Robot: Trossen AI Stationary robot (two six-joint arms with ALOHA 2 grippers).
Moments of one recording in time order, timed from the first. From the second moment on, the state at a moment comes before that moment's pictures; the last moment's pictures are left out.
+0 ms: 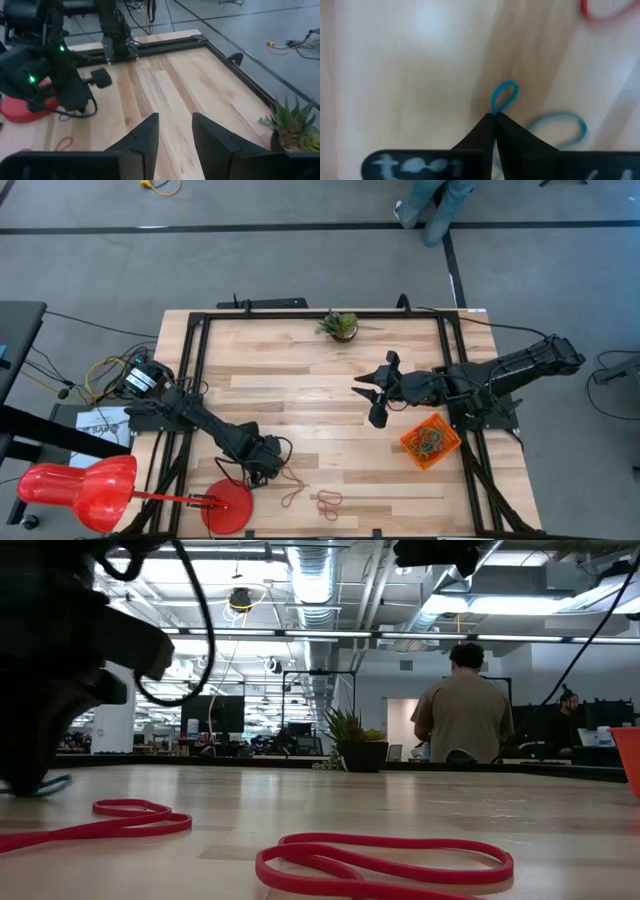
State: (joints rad) left arm -0.50 1.75 0.99 -0.72 -0.05 -0.77; right arm 0.27 1.18 0.96 -0.24 0.49 0.20
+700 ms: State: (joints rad) left arm -0.26 1.61 1.20 -0.20 -0.23 -0.05; right arm 0.26 1.41 0.96 -0.17 0.40 0.31
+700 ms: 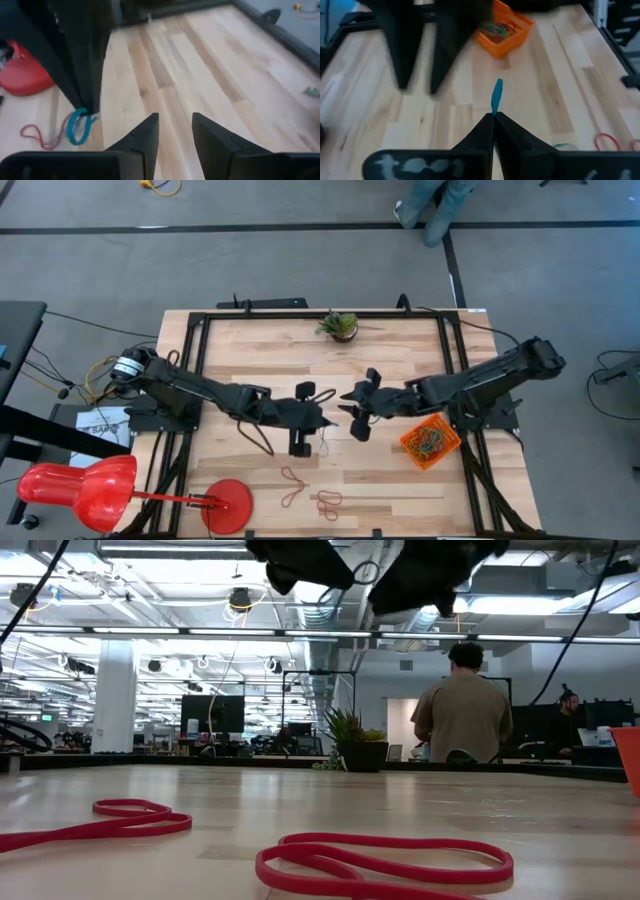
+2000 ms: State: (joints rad) left arm -0.23 1.60 1.20 -0.18 -0.23 0.20; right arm 0.35 1.39 0.97 -0.13 0.31 0.37
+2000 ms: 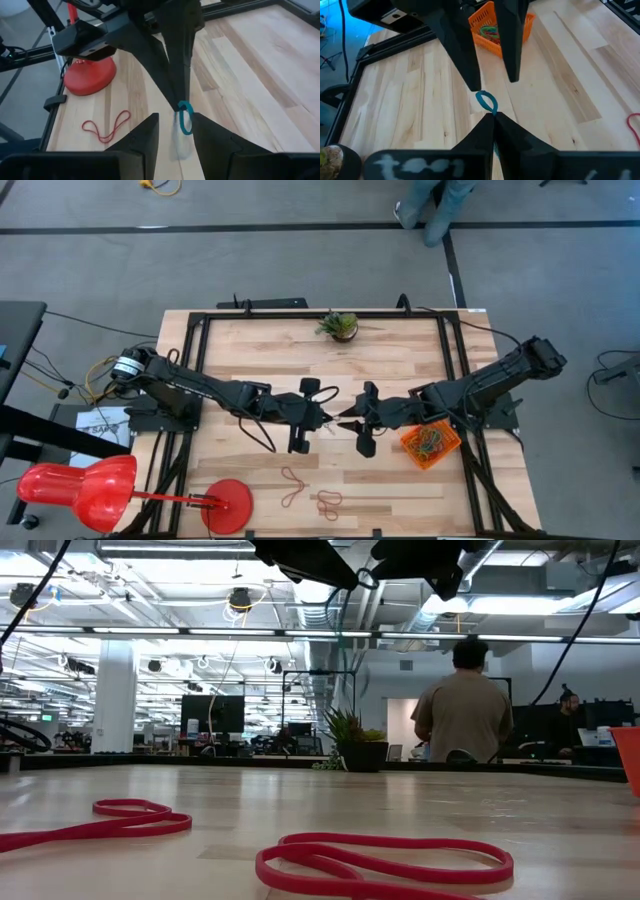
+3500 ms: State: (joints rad) left arm -0.23 1.60 1.20 -0.18 -0.25 0.20; right arm 0.35 1.40 0.97 -0.16 0.31 0.37
